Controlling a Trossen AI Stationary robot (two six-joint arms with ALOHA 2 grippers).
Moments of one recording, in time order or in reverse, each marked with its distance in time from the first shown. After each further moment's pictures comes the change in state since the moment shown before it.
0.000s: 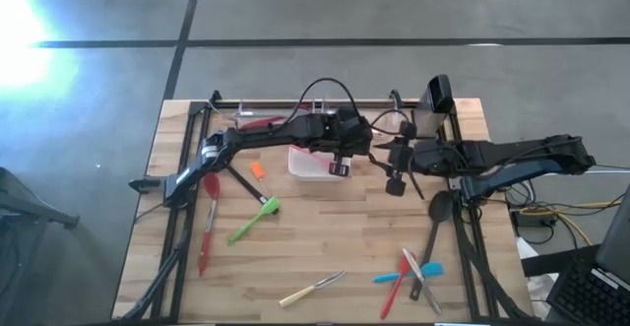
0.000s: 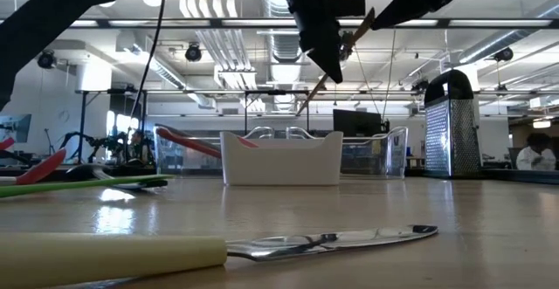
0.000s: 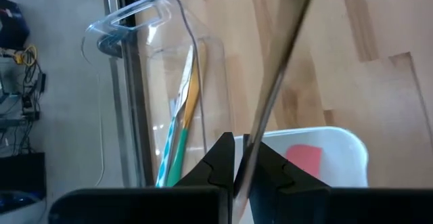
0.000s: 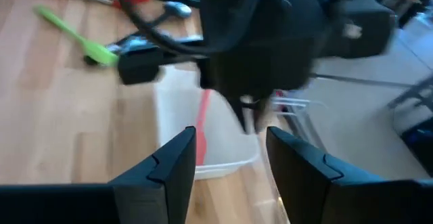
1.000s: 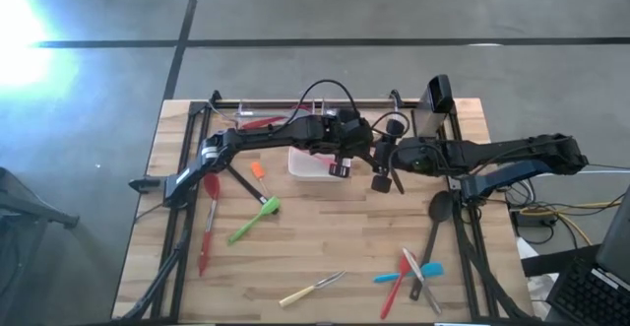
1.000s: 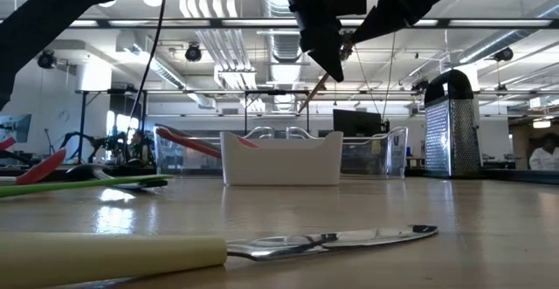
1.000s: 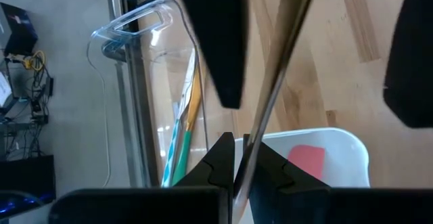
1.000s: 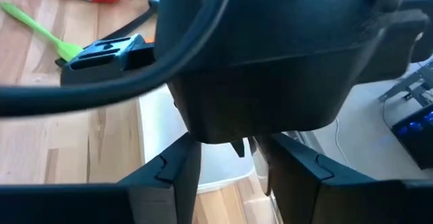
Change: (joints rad) left arm -0.006 0.000 0.000 0.007 -0.021 0.020; right arm -0.052 0.129 0.000 0.137 -0.027 -0.022
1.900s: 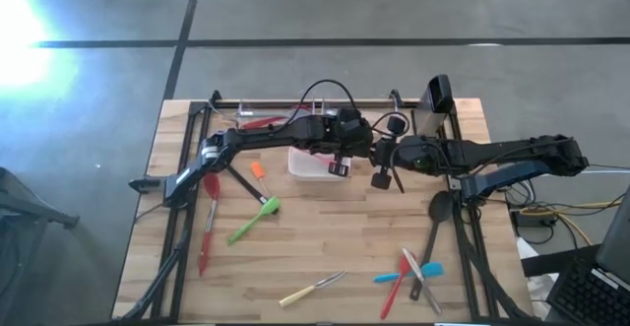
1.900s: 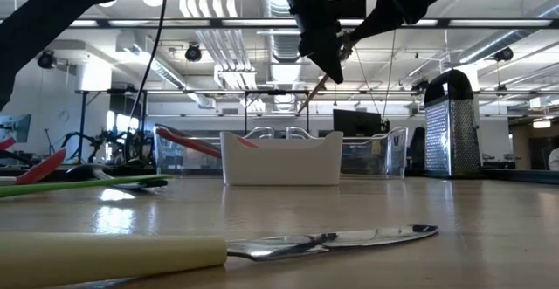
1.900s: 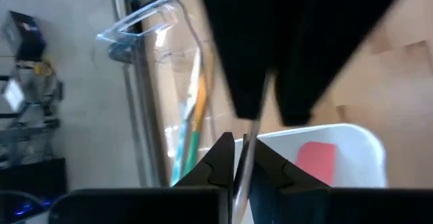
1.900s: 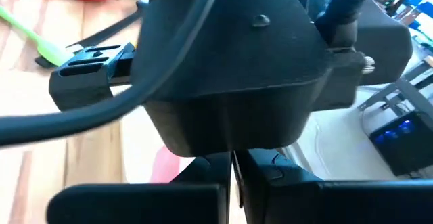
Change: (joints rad) left arm 0.001 0.000 -0.012 0.019 -0.014 0.050; right arm -0.038 -0.005 0.000 0.025 0.037 -0.074
